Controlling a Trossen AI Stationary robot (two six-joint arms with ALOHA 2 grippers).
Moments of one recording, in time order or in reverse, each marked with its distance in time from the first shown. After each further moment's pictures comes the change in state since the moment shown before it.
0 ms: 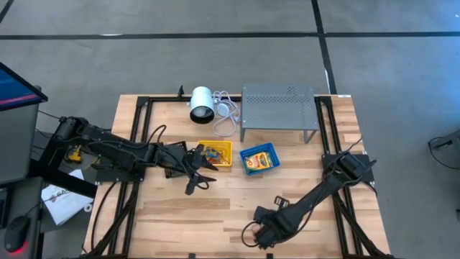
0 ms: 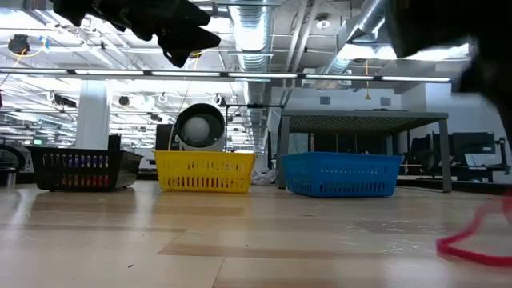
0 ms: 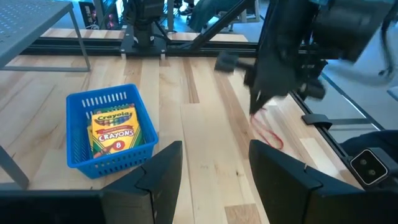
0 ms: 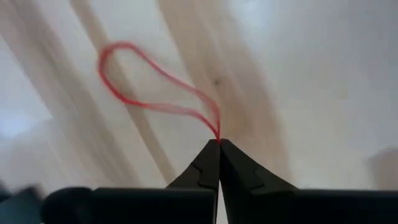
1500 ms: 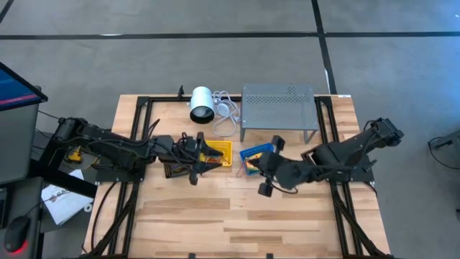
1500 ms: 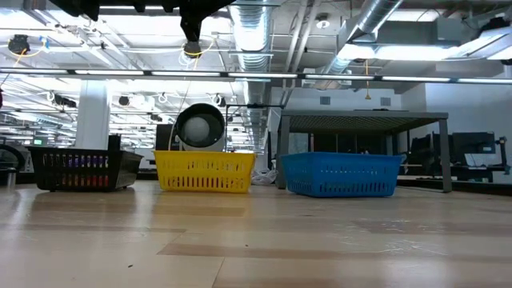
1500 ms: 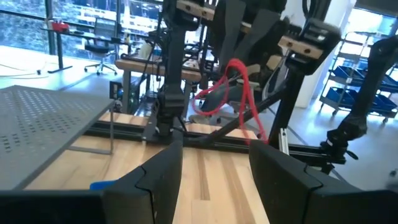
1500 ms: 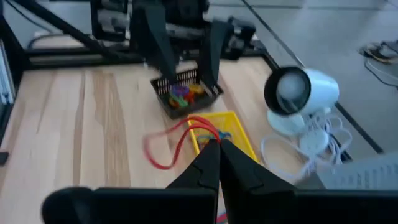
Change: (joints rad) left arm 0.061 0.000 0.000 0.359 -0.053 -0.071; right arm -0.230 -0.578 0.006 0.275 0.563 -0.775
